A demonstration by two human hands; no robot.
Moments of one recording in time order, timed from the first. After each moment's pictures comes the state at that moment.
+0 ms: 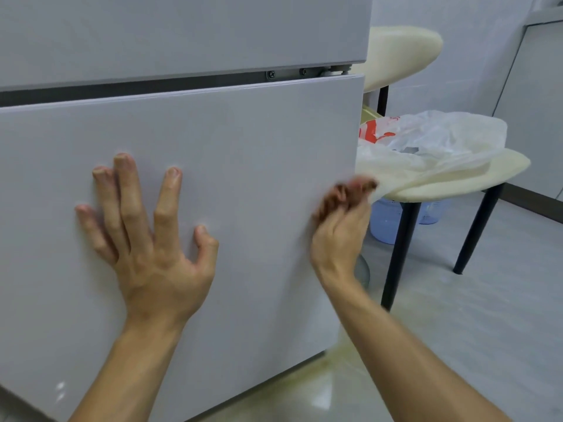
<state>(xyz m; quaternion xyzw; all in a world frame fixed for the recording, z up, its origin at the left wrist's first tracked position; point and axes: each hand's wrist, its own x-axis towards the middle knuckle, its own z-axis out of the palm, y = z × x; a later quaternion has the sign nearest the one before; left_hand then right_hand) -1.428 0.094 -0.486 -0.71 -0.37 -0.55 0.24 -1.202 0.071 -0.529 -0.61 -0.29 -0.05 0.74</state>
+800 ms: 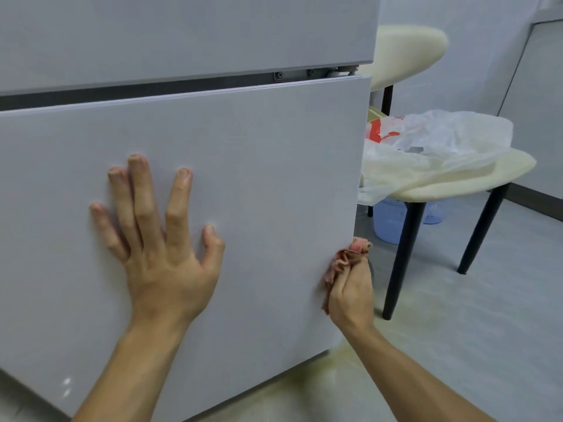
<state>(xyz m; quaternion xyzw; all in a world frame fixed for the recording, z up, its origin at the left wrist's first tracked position) -1.434 0.095 -0.486 -0.72 -0.37 -0.53 0.24 -1.190 0.029 -0.641 -0.71 -0.37 -0.03 0.59</state>
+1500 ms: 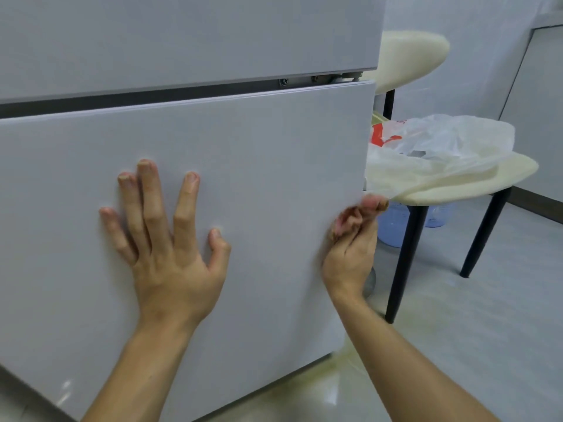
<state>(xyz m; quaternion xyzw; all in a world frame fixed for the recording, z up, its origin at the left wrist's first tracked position) -1.432 0.094 -0.486 -0.72 -0.38 -0.53 0.25 -1.204 0.062 -0.565 -0.63 -0.28 -0.10 0.72</state>
